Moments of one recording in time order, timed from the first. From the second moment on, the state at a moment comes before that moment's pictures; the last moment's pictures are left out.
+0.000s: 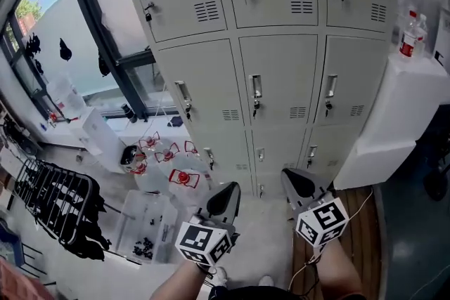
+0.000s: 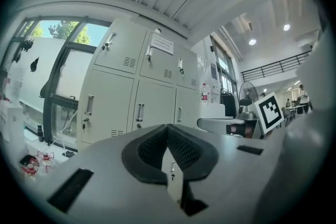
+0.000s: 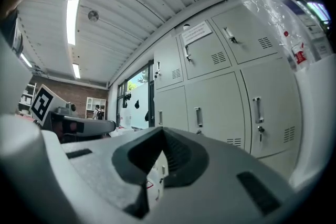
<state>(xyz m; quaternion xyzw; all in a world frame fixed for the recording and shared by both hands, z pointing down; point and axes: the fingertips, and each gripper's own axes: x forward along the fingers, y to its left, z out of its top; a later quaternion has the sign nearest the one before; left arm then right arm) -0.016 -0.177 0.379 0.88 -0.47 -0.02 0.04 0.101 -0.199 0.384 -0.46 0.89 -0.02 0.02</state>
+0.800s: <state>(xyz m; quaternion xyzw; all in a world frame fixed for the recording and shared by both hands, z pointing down) -0.242 -0.062 0.377 0.85 -0.52 -0.04 0.05 -0.101 -0.086 0.371 -0.45 0.89 -0.01 0.01</state>
